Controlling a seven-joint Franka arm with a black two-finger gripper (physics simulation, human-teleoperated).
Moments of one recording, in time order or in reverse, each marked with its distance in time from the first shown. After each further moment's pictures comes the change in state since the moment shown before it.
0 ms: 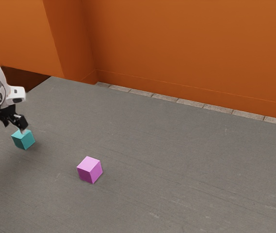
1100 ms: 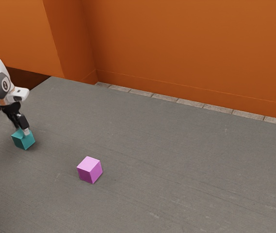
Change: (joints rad) arm 0.184 0.312 -0.166 0.436 -0.103 -0.340 0.390
